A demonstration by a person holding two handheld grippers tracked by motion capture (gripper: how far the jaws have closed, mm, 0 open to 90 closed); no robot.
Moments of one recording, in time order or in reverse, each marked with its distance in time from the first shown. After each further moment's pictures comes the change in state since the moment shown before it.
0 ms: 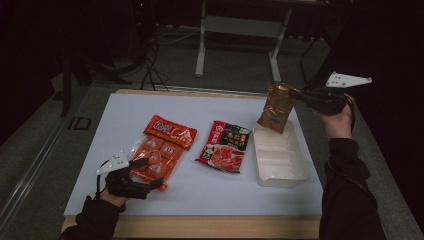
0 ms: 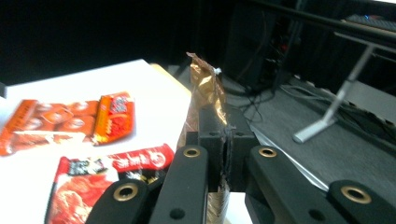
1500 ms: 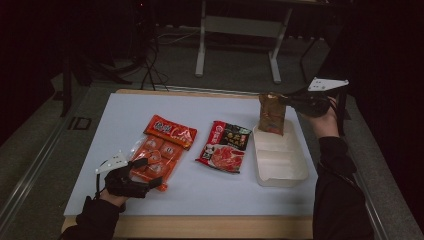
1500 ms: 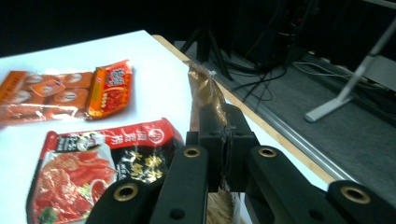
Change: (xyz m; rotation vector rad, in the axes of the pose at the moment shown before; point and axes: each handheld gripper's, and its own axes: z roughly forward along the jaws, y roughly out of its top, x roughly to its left) left arm 0.005 -0.003 0.000 -0.008 -0.003 -0.032; right arm -0.010 -0.026 0.038 0.100 0.038 0.011
